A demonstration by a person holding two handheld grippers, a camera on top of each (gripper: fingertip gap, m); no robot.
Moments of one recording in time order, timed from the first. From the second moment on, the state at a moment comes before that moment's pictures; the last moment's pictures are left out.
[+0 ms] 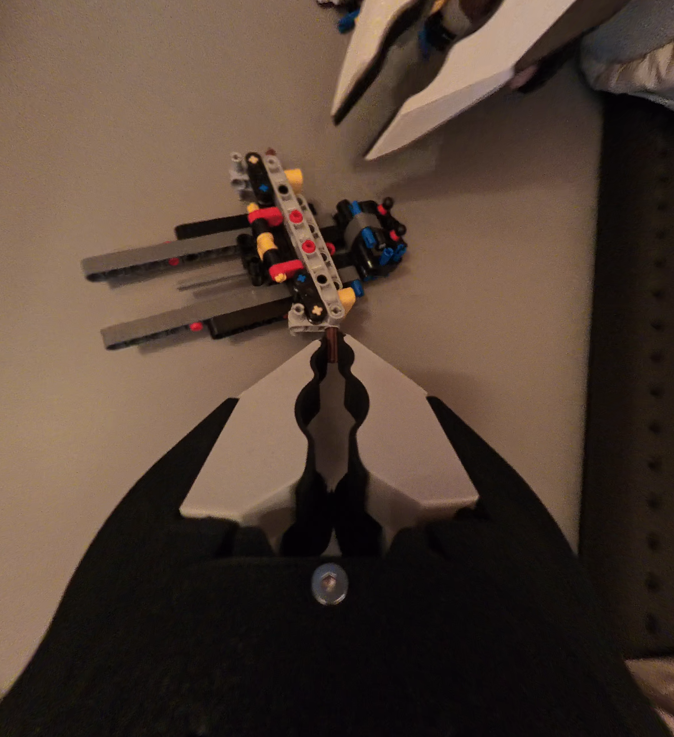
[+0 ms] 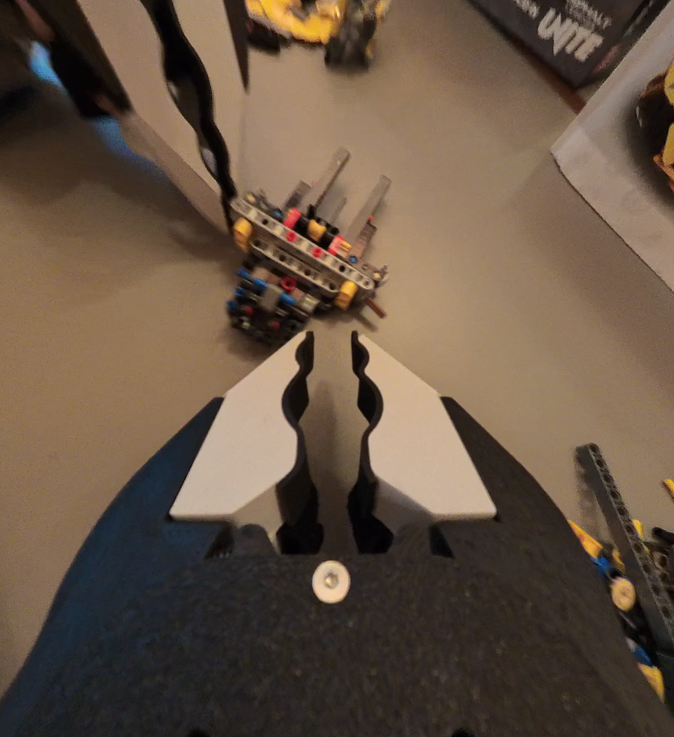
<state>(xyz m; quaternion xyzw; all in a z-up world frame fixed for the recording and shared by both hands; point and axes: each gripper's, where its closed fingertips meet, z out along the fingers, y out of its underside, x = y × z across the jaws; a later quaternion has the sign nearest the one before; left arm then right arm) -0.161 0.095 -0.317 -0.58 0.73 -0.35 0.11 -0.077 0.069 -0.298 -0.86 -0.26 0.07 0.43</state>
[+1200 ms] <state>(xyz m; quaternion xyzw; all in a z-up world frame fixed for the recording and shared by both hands) -0.146 0.073 -0.324 -0.67 0.64 -0.37 0.03 -0.098 0.071 -0.306 -0.90 -0.13 0.18 0.38</state>
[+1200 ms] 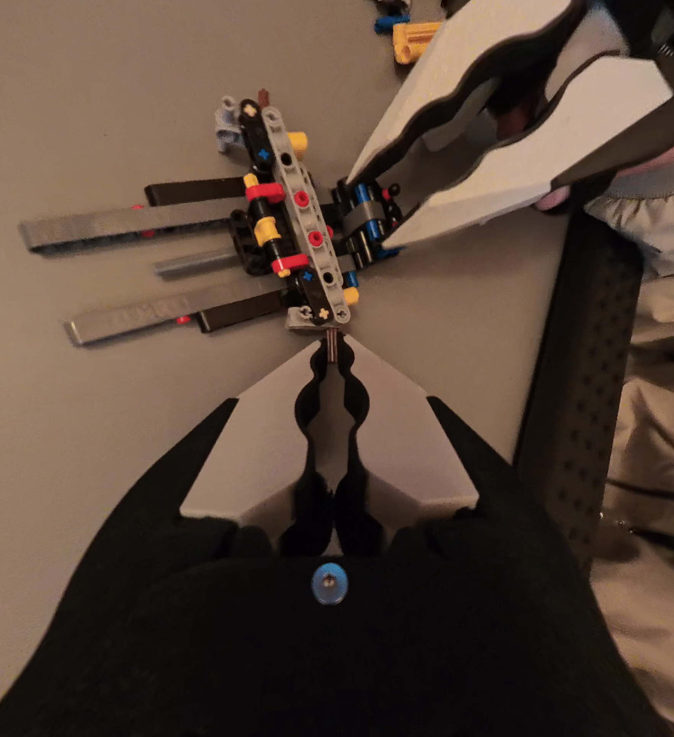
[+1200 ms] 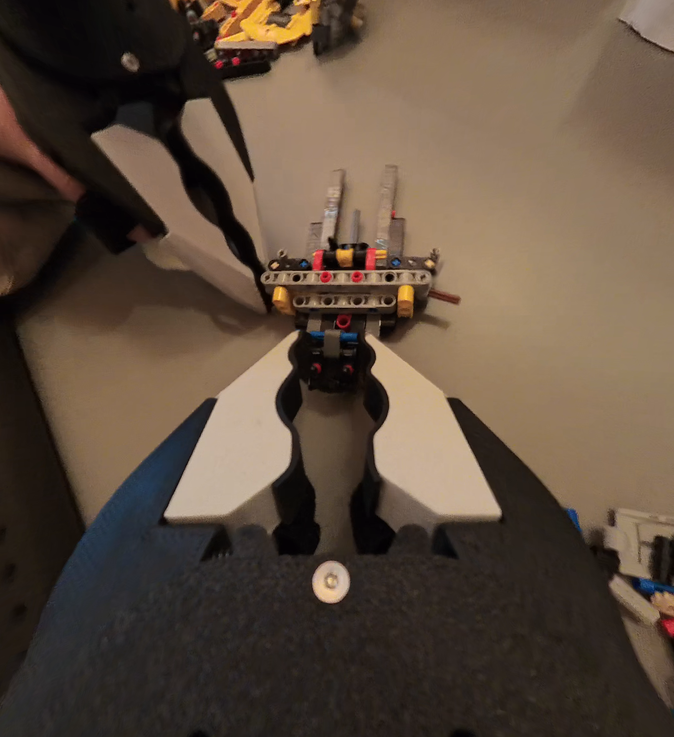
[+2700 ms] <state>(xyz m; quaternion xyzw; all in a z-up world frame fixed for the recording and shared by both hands) -0.115 0.075 -0.310 -0.55 0.70 -0.42 0.18 -0.086 0.067 -0.312 -0.90 -0.19 0.14 0.38</state>
